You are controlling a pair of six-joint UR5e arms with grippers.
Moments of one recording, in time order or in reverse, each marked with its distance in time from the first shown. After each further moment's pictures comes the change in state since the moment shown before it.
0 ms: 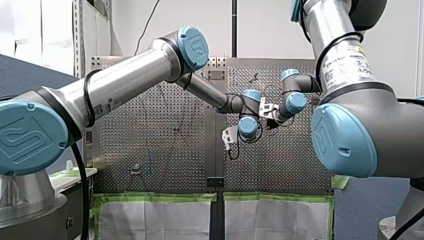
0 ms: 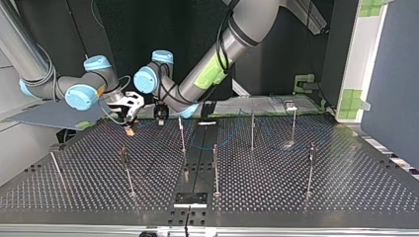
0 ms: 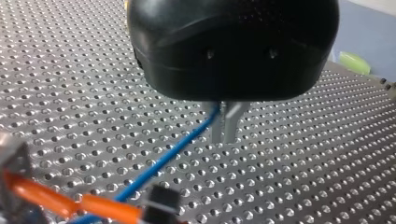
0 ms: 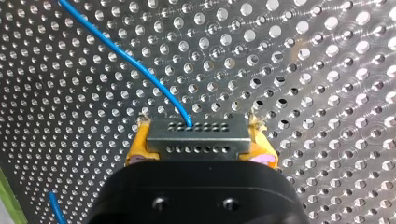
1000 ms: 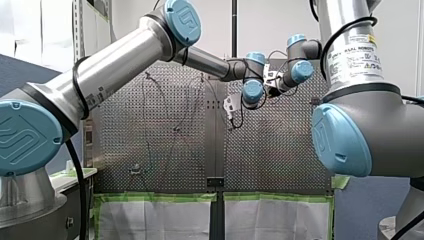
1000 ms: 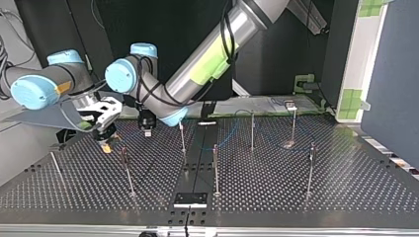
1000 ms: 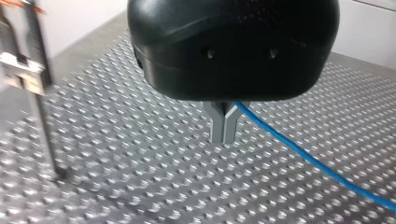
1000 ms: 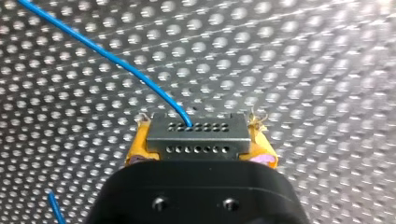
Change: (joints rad) left arm -0.045 0.163 0.080 -0.154 -0.108 -0.001; right arm -0.029 -0.217 -0.037 0.076 -0.067 0.062
